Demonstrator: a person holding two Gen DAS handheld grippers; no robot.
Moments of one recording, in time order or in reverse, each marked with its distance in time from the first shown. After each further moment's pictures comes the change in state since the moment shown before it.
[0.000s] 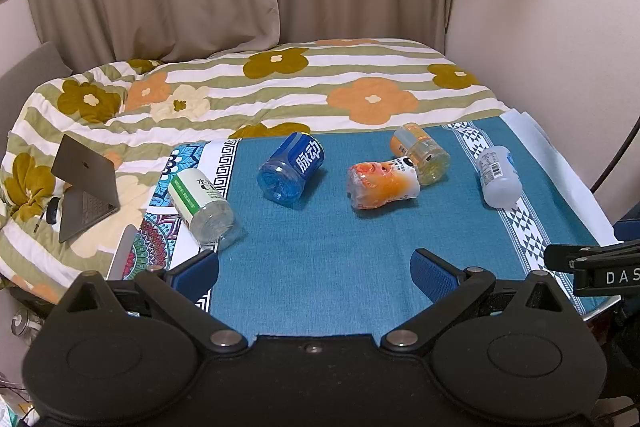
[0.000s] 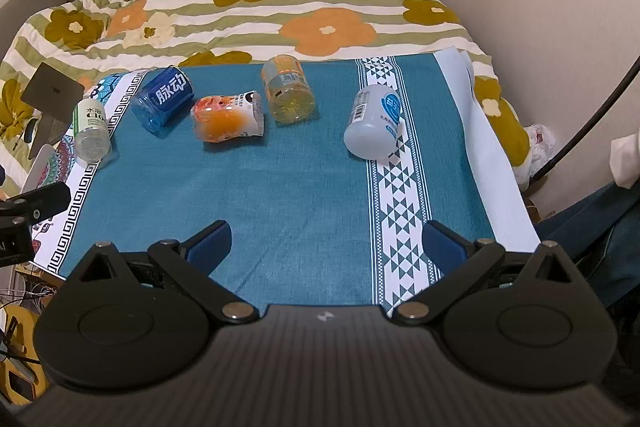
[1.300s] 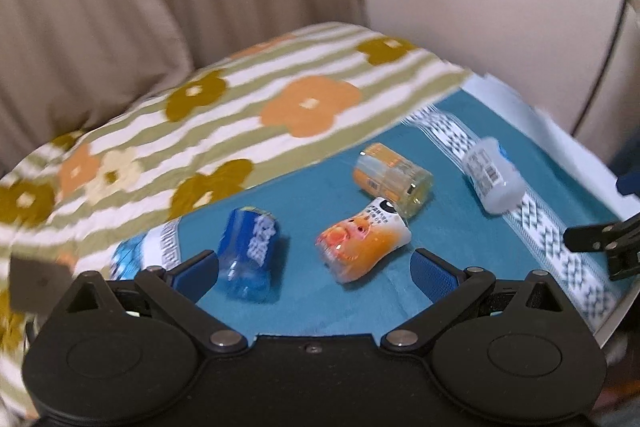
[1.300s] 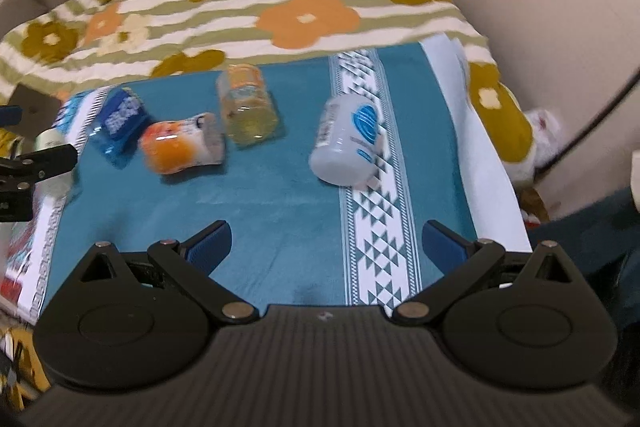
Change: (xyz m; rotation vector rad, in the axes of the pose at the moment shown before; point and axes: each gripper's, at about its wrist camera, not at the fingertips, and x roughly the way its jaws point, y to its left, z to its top) left arm 0.110 -0.029 0.087 0.362 0.027 -0.145; right arm 0.058 -0.041 0.047 0.098 0.093 -0.016
